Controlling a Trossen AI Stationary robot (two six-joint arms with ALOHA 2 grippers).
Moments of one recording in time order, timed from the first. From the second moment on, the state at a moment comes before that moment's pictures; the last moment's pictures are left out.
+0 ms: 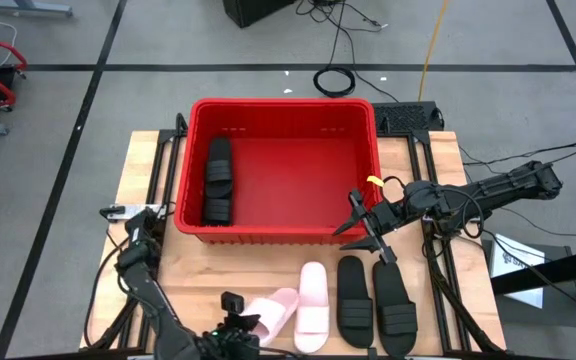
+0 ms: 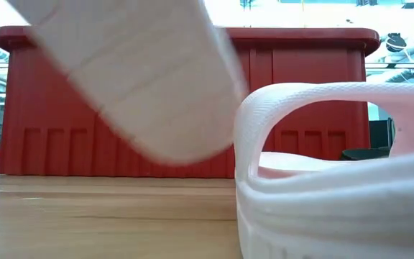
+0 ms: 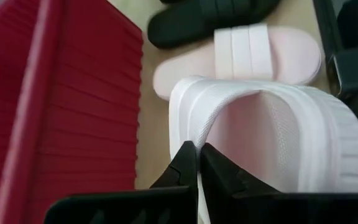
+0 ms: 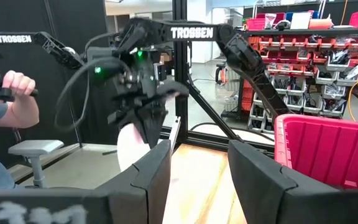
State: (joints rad) left arm -0.90 2.26 2.34 -1.57 -0.78 -0.72; right arm 0.21 1.01 0.74 0.28 -0.21 0.04
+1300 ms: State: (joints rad) left arm -0.53 1.74 2.33 -1.57 -1.08 -0.05; right arm 0.18 1.01 0.74 0.29 0.17 -0.08
